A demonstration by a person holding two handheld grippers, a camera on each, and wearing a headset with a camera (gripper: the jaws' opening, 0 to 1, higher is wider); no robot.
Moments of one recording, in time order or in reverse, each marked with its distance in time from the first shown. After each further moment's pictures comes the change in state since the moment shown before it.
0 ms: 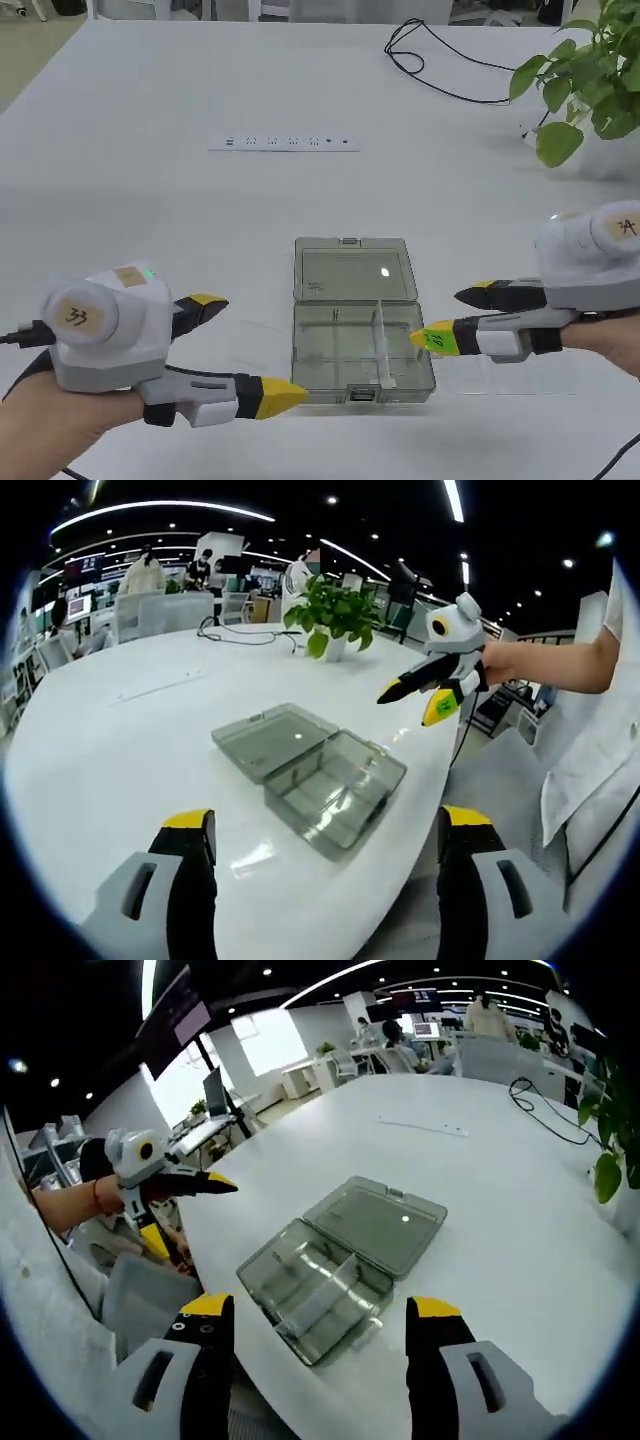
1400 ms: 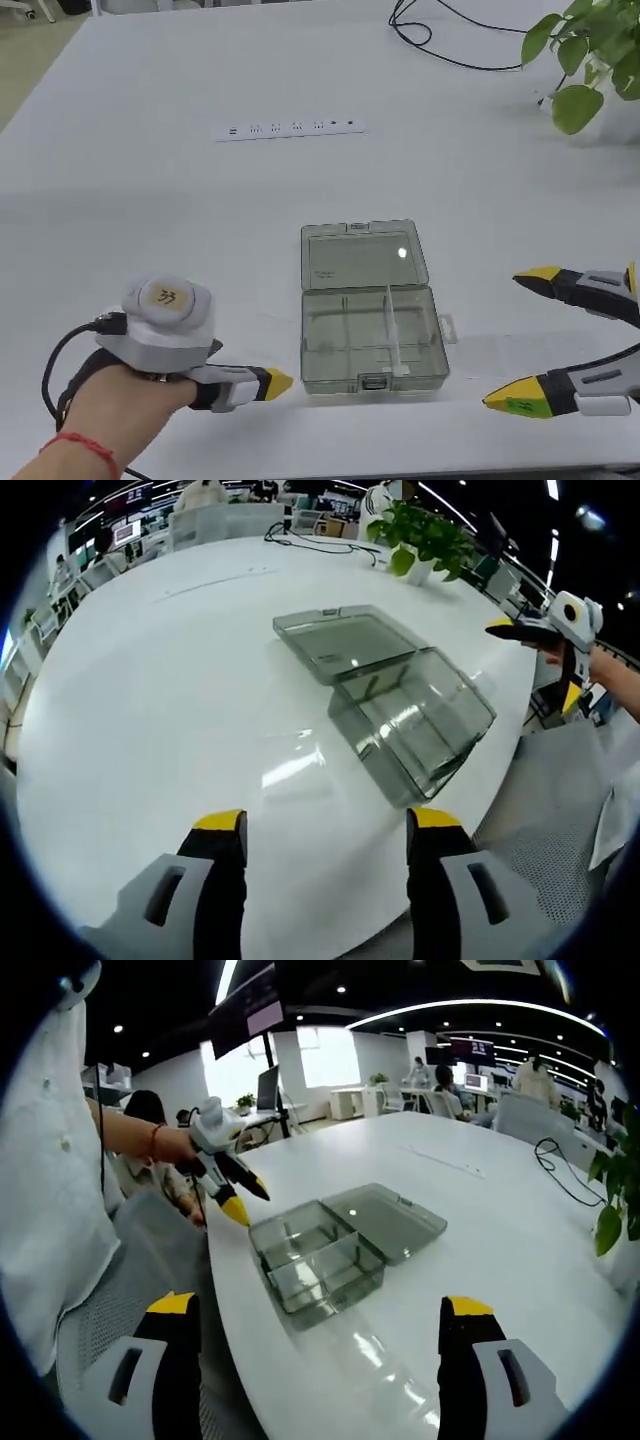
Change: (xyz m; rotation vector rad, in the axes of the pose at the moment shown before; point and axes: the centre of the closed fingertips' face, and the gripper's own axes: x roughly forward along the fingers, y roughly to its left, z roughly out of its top) left arm 0.025 0.051 -0.081 -0.204 0.362 0.271; right arm -0.027 -0.010 -0.038 -0.273 -0.113 0.077
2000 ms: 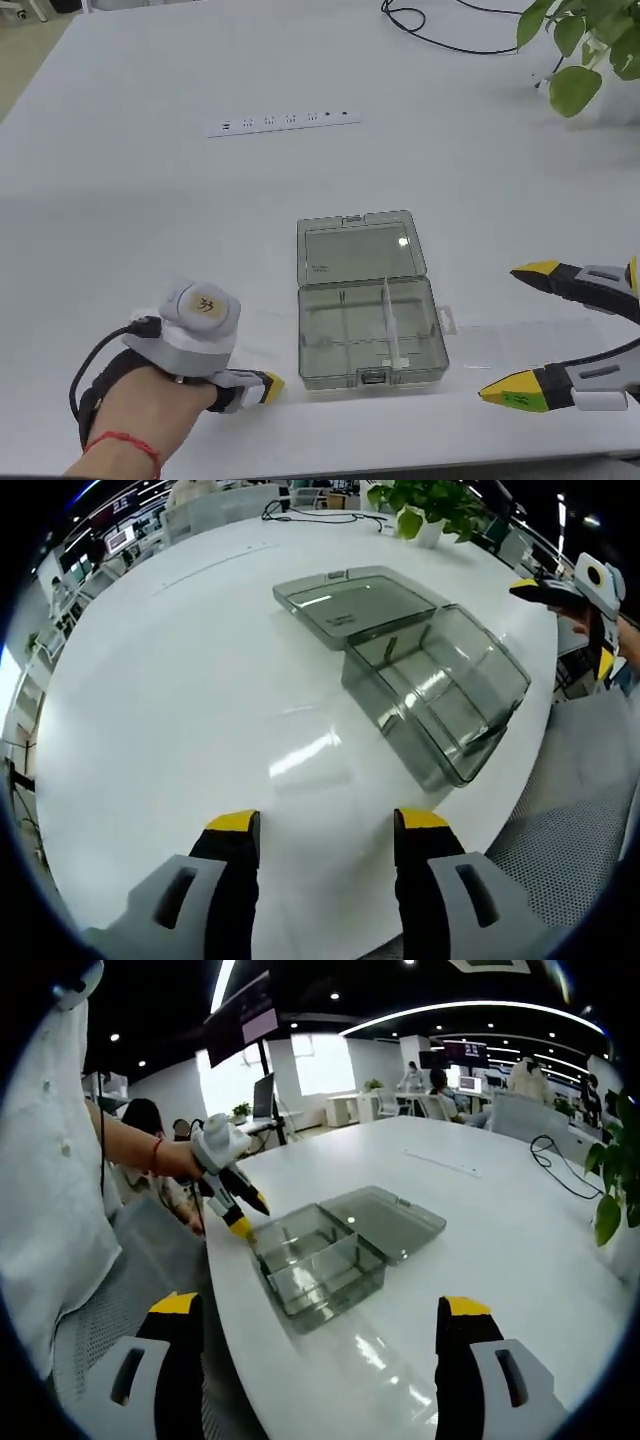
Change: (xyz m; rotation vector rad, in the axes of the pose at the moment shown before) left arm 0.018 0.009 -0.017 0.083 0.115 0.106; right arm 0.003 -0.001 -0.002 0.030 -0.040 -0.013
